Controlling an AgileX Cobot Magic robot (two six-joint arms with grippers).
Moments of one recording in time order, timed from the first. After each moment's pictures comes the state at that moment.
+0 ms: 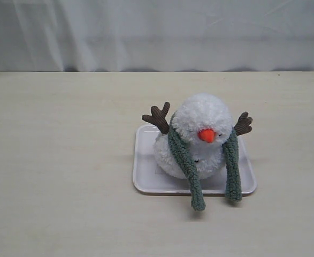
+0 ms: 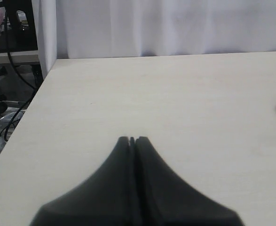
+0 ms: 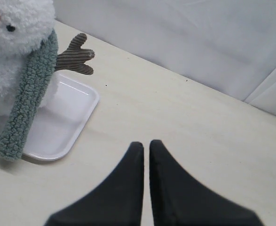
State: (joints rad) left arm 0.00 0.00 0.00 0.02 0.35 0.03; right arm 0.00 0.00 0.00 0.03 0.34 -0.46
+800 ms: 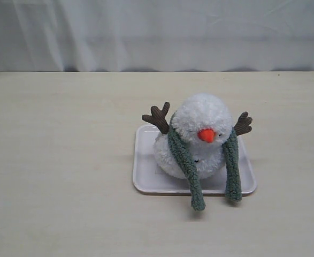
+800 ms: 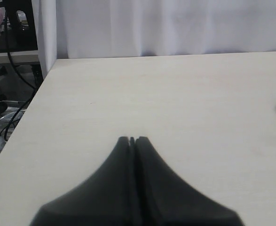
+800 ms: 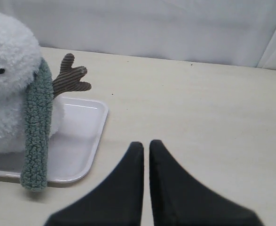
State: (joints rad) left arm 0.00 0.00 0.00 0.02 0.35 0.03; right arm 0.01 0.00 0.00 -0.06 0.34 -0.06
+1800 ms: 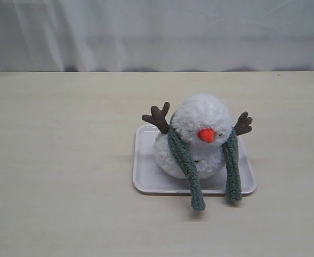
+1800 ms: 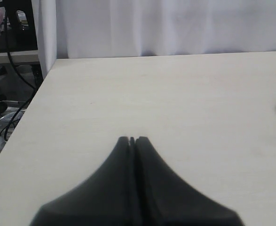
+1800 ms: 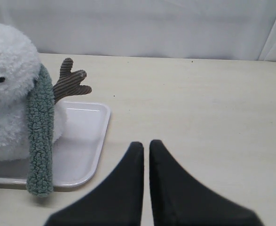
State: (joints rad) left arm 0.00 0.00 0.00 0.02 0.35 0.03; right arm 0.01 0.00 0.00 -0.07 0.34 0.01
